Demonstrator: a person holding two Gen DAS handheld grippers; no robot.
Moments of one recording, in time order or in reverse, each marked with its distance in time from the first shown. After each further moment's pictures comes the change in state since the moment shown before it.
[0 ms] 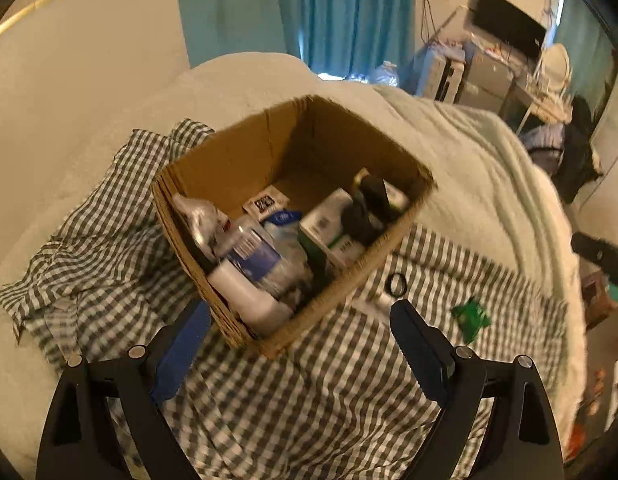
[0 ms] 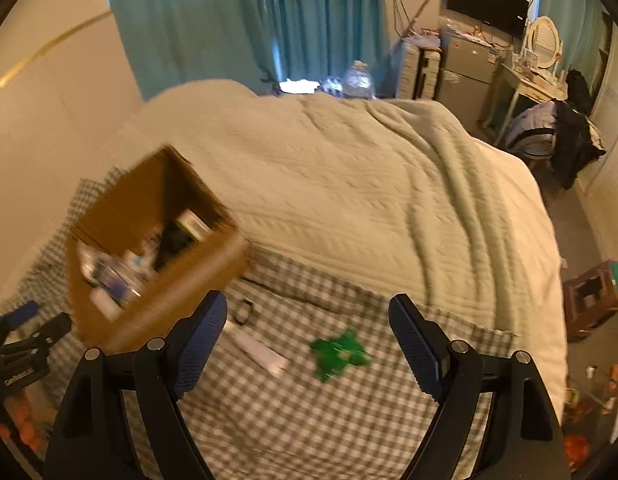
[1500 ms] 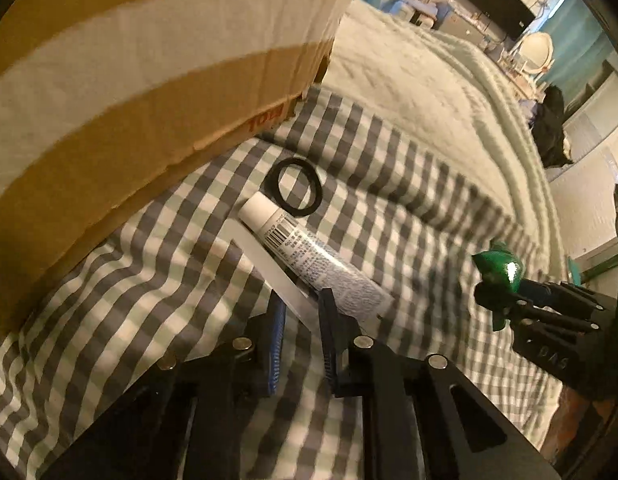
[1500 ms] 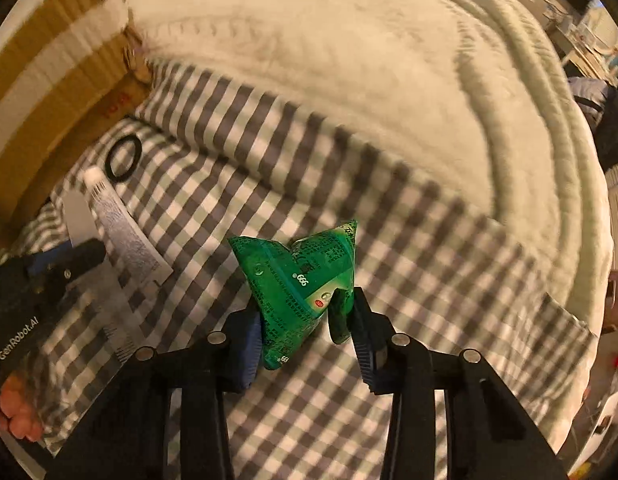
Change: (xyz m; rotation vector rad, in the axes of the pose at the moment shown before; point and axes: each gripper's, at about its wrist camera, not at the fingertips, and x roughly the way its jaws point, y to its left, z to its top) left arm 0.184 -0.110 -0.056 -0.057 0.170 -0.290; right arm 0.186 -0.046 -0.080 -0.123 0.280 -0.002
